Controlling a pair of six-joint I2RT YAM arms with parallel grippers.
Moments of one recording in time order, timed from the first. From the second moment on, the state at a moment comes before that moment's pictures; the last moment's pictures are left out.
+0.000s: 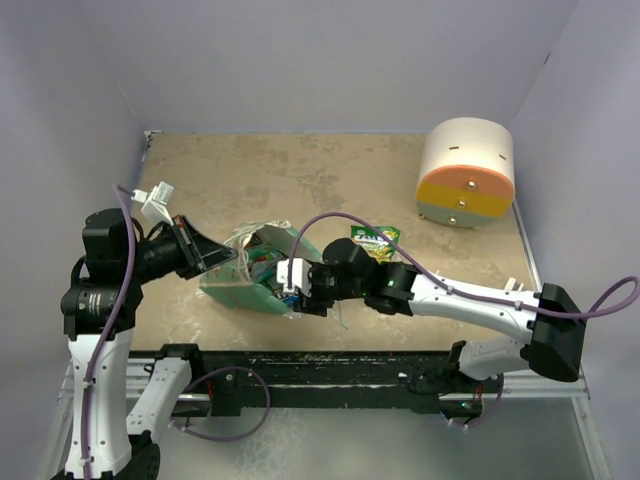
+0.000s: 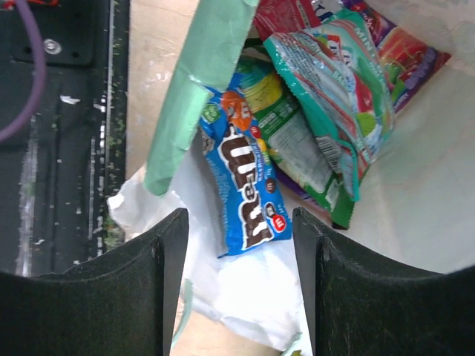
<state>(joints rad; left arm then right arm) 0.02 0.72 1.18 -0.98 0.76 -0.67 1.12 1.31 0.94 -0.18 -0.24 -0.40</state>
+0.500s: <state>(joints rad) 0.02 0.75 1.20 -0.99 0.75 -0.64 1.14 1.46 1.06 -0.25 -0.15 -0.55</state>
